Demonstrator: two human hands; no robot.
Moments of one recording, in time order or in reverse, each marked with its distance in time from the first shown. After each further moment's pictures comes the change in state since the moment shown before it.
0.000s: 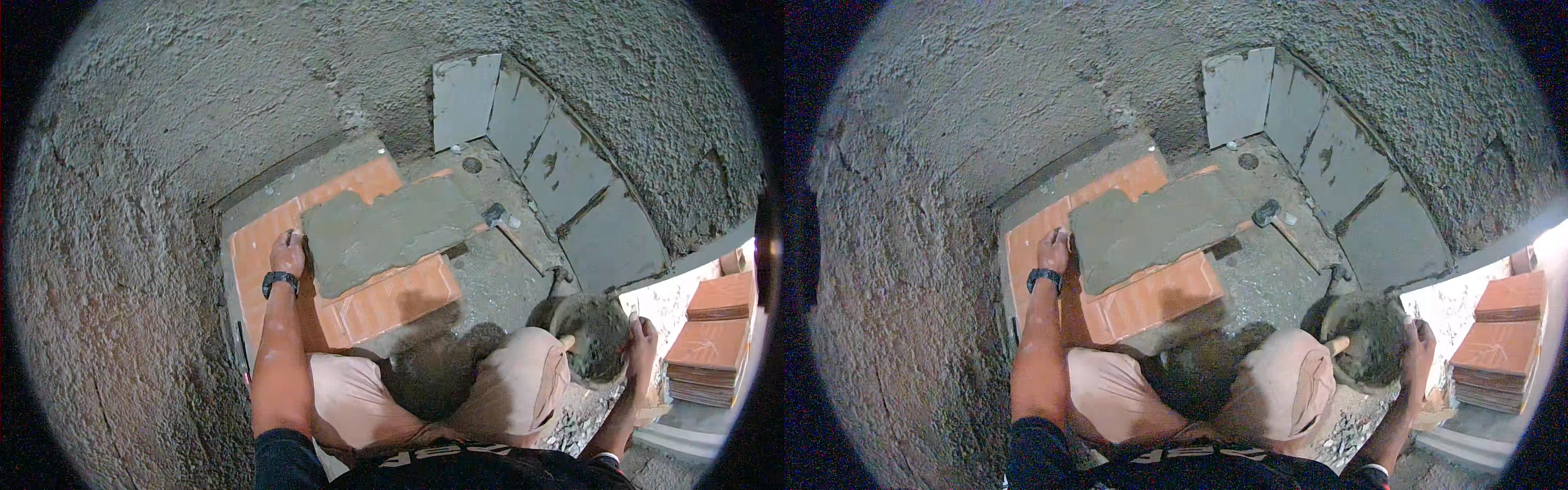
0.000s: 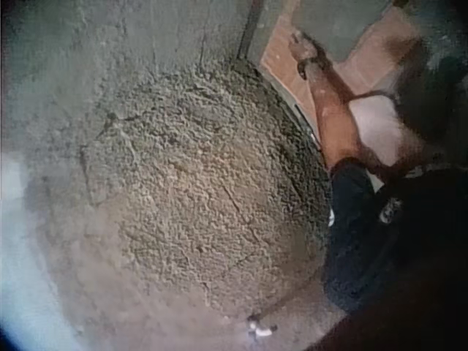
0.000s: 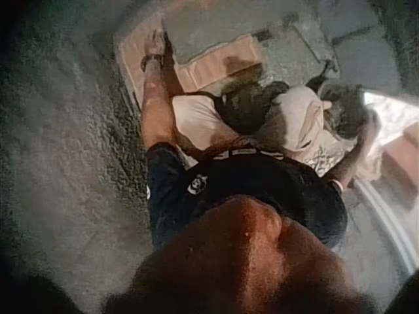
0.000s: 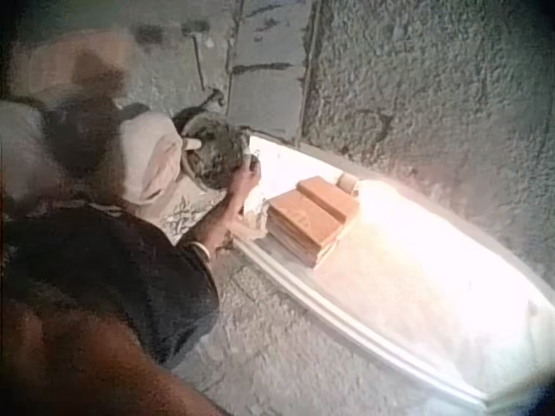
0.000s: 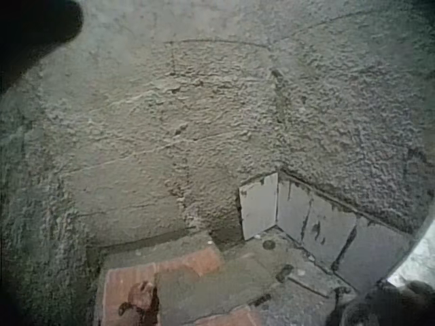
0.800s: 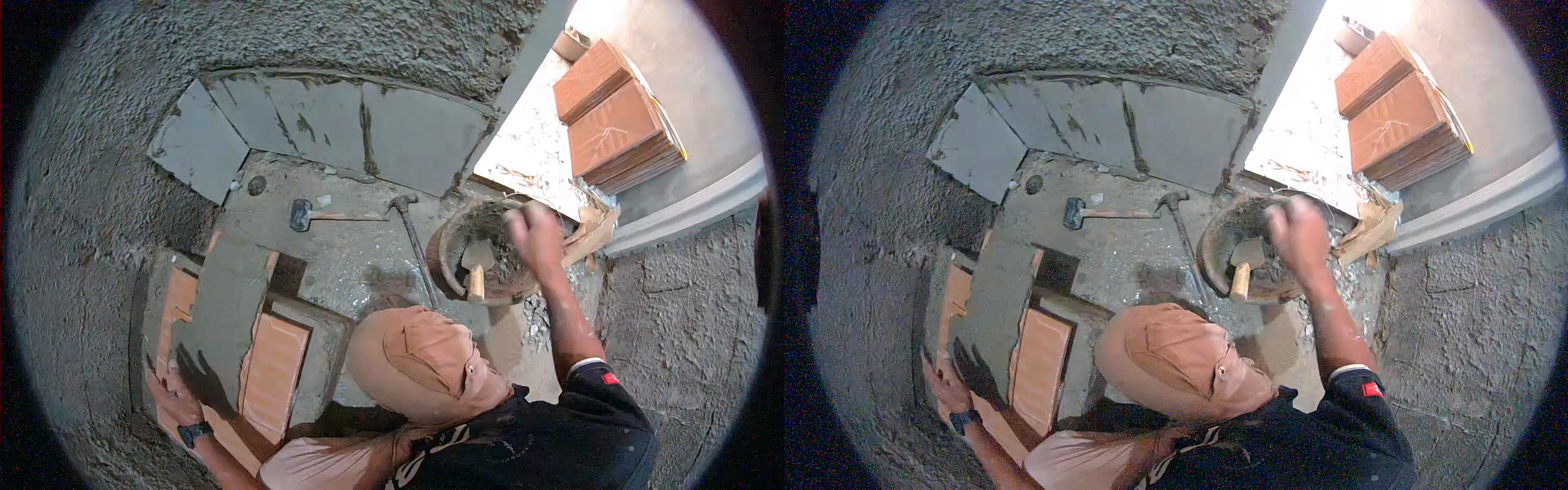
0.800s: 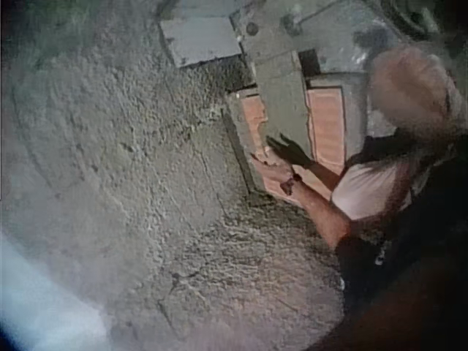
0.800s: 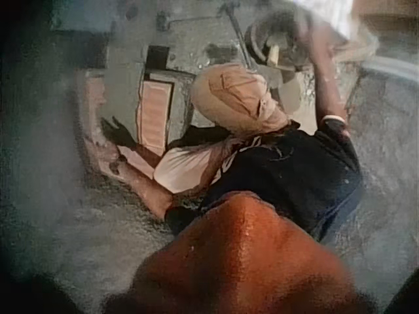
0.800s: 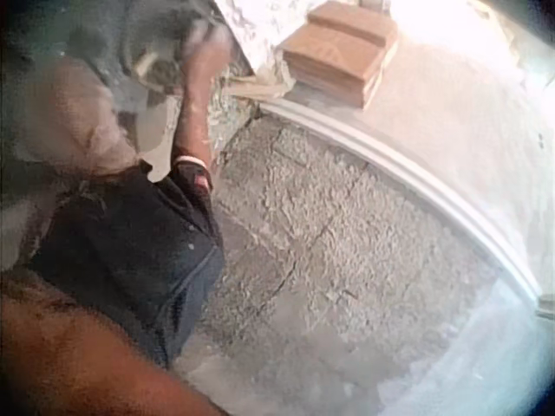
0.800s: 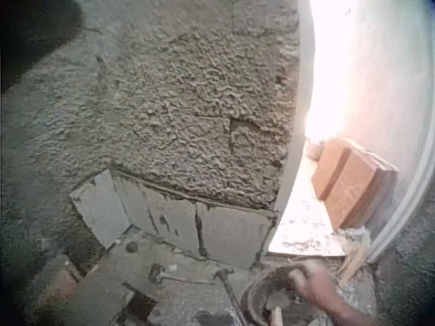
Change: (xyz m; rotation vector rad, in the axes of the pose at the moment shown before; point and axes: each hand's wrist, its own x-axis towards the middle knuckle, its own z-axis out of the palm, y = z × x) left_hand -0.007 0.059 0.015 0.074 0.043 0.505; right_hand -0.008 0.072 -0.008 -0.754 0.475 -0.109
